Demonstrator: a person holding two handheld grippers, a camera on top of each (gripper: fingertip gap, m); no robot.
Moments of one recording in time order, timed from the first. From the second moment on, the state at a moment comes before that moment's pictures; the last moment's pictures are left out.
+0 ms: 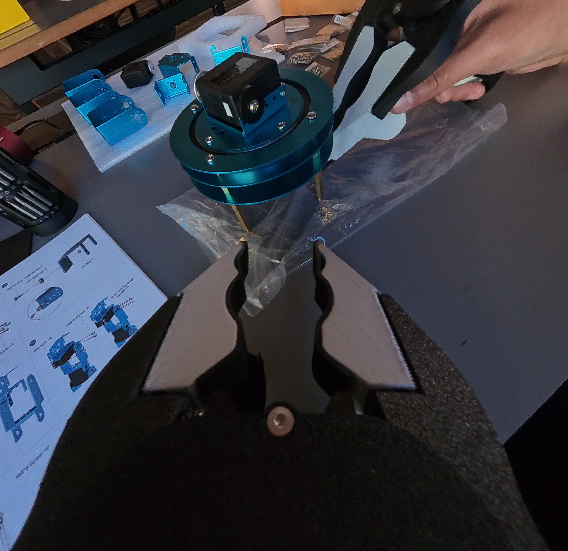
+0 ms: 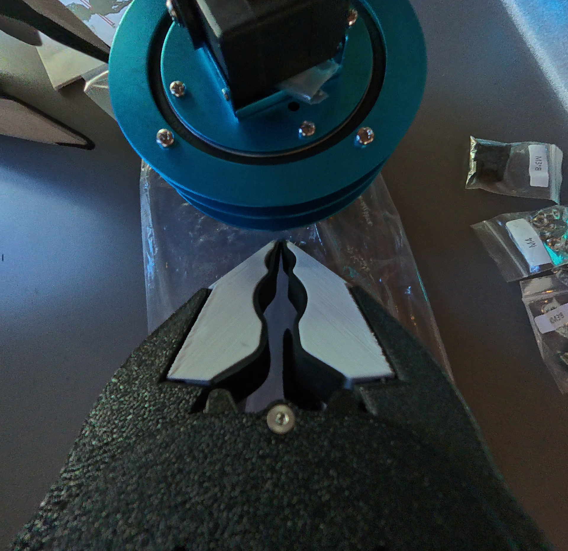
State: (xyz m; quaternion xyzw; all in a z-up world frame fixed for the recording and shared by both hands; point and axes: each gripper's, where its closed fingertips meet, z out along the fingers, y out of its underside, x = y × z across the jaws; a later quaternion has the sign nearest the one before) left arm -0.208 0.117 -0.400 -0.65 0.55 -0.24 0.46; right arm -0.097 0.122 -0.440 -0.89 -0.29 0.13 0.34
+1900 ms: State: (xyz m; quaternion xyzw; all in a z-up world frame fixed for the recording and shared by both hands) left arm -0.165 0.041 -0.308 -0.42 0.52 -0.44 0.60; right arm -0.176 0.044 -0.305 -0.65 -0.34 0.43 0.52
